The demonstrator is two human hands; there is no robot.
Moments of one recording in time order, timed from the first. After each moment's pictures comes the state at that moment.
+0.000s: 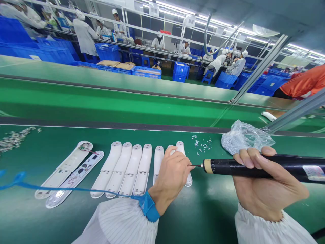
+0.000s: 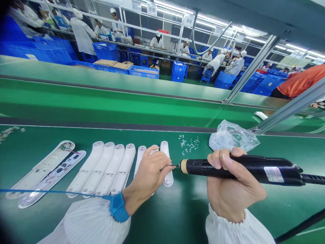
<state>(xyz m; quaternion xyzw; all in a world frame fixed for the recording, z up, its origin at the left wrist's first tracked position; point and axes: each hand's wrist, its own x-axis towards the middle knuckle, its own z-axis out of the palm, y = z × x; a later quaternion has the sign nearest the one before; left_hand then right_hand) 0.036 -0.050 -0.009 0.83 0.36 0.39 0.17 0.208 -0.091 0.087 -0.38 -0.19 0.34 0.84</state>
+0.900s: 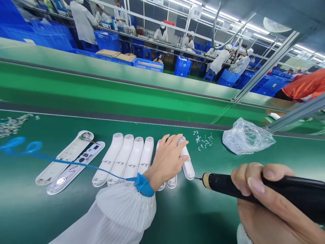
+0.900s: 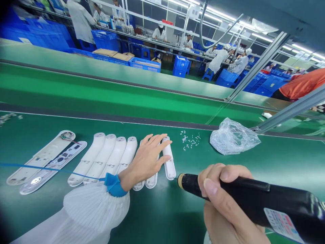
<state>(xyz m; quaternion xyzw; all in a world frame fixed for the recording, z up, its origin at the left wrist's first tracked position) 0.019 -0.031 -0.004 0.86 0.44 0.24 0.14 0.181 -0.139 0.090 -0.44 -0.42 0.33 0.72</state>
